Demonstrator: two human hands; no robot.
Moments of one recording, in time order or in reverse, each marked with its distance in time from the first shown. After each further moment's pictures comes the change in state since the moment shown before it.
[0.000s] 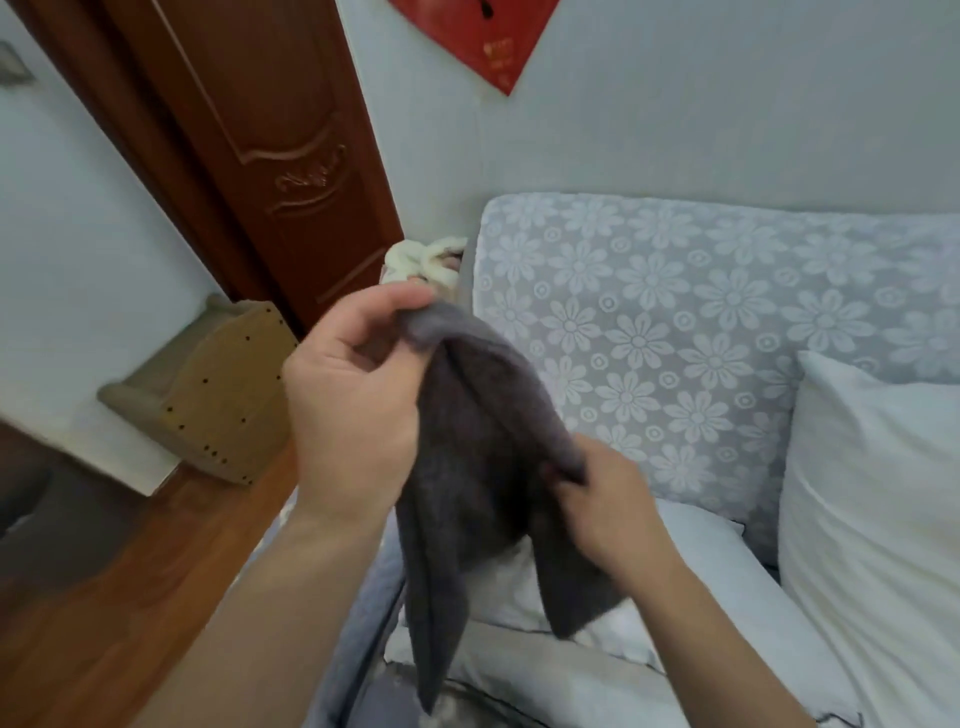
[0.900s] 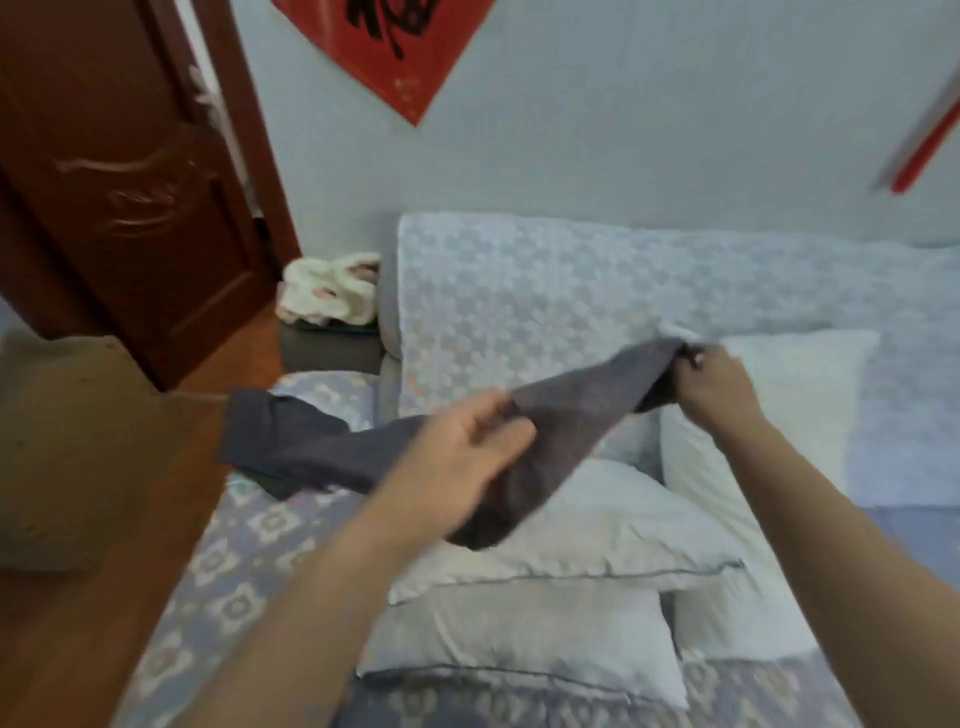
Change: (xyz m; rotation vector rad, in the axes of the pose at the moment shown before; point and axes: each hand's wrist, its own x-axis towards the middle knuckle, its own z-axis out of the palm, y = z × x) left_hand -0.039 -0.044 -0.081 -0.277 -0.840 -0.339; right_hand -0.013 0.013 -0.076 -0.272 0.500 0.408
